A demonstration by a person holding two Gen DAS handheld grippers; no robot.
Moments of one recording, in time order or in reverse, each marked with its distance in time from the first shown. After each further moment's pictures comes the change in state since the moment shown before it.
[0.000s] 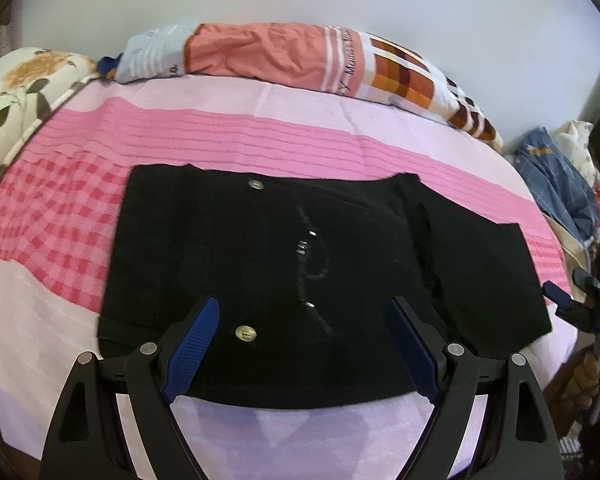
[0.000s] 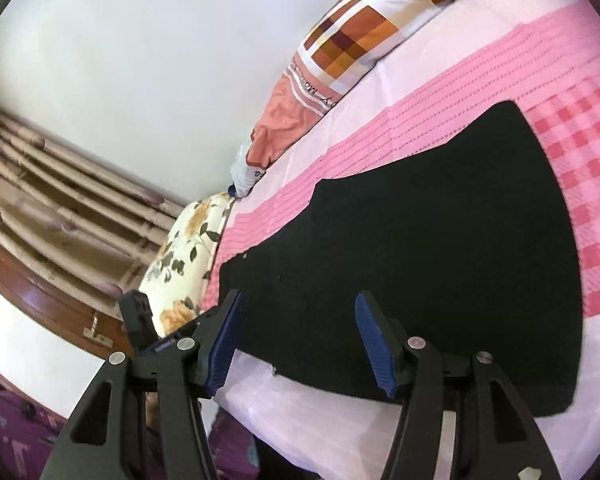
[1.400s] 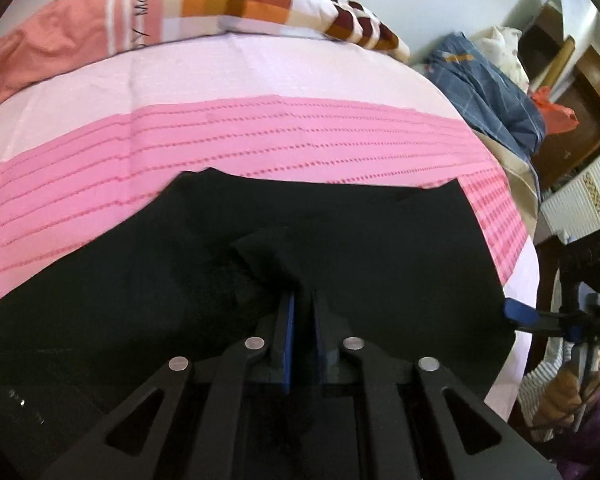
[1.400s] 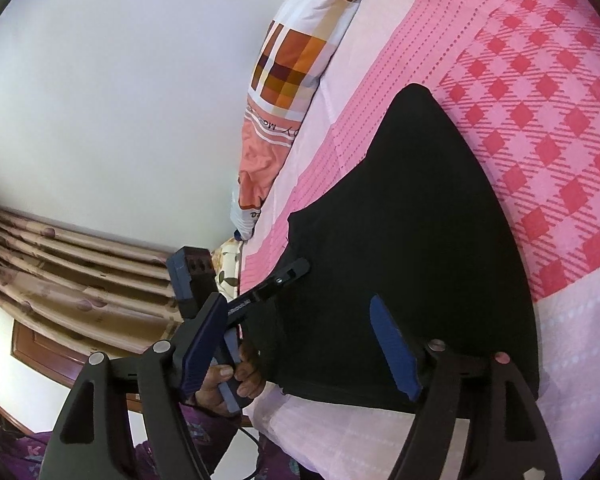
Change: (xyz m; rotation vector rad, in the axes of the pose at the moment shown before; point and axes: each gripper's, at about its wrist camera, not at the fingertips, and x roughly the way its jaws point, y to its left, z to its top) left arm 0.135 -0.132 0.072 0.262 0.262 -0.284; right arm -0.023 -0.069 0.006 0.301 -0.092 0.103
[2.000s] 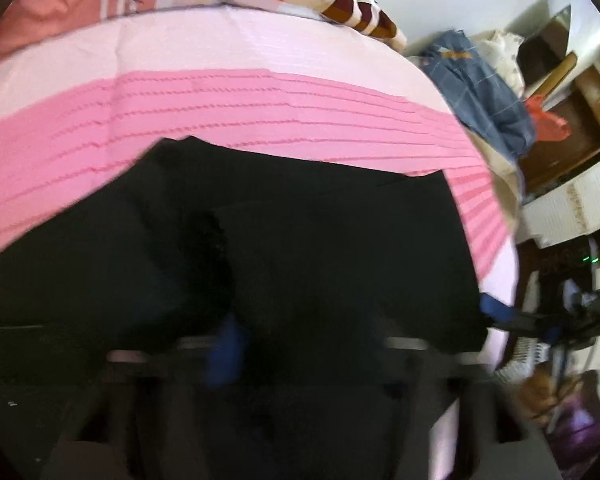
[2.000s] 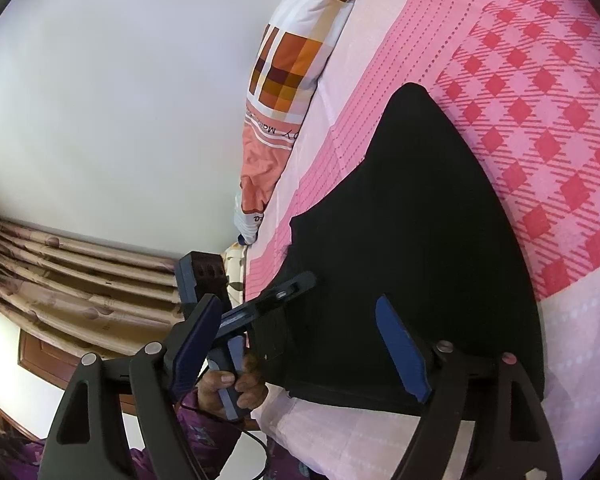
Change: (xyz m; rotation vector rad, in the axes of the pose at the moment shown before) left arm 0.015 0.001 0.000 -0.053 0.101 -0.103; right arm -0.001 -0.002 0.005 0.030 -0.005 0.015
